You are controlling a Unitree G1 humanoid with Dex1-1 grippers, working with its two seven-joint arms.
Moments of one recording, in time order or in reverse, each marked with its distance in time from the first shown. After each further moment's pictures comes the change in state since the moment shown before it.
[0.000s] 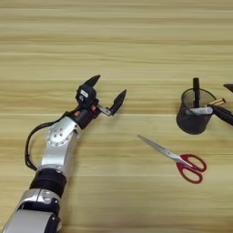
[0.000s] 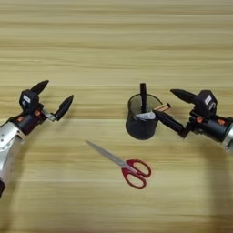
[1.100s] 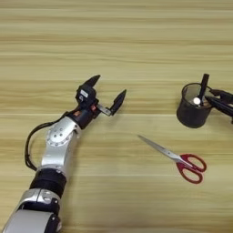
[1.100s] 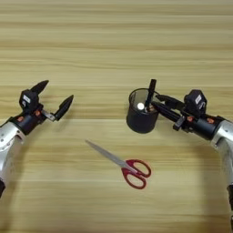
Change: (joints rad) left arm 0.000 0.000 0.000 0.000 0.000 0.000 0.000; right arm -0.023 0.051 0.022 0.036 -0.016 -0.030 0.002
